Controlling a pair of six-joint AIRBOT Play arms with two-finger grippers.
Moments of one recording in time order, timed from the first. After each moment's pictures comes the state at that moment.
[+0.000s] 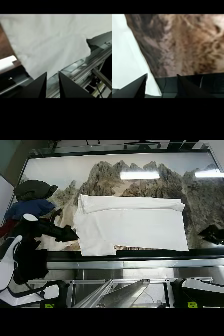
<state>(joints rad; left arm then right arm) 0.24 -1.37 0.78 0.84 -1.40 -1.11 -0.88 -1.44 0.95 -1.09 1.34 0.98</state>
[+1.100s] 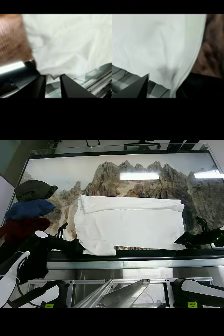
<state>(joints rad) 0.14 -1.26 0.50 0.83 -1.13 -1.11 -0.65 -1.42 0.71 -1.05 1.31 0.95</state>
